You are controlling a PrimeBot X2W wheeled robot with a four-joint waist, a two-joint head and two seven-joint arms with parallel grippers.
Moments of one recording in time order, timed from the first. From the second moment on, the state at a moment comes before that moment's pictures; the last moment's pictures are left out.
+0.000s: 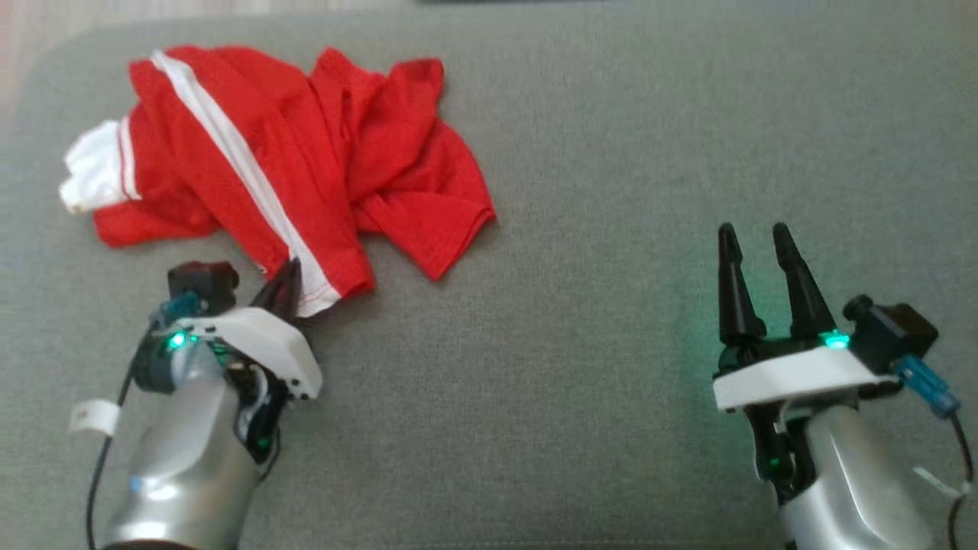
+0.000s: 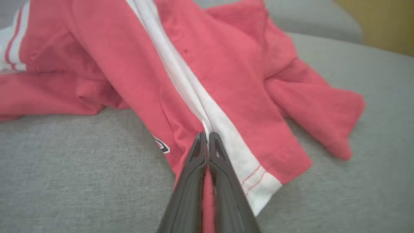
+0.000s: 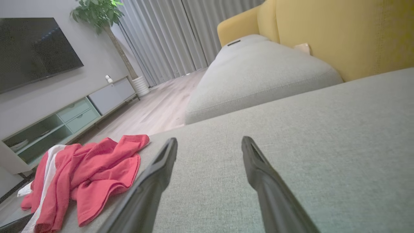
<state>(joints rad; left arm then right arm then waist) -0.54 0.15 -0.35 0.91 -0.41 -0.12 -0.20 -0.23 -0.05 0.12 0.33 0.36 0.13 -0.25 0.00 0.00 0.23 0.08</state>
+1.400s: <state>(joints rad) -0.70 0.05 -0.90 0.37 -0.67 0.07 -0.25 -0.26 -0.05 0.05 0.28 0.40 0.13 -0.25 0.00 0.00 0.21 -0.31</state>
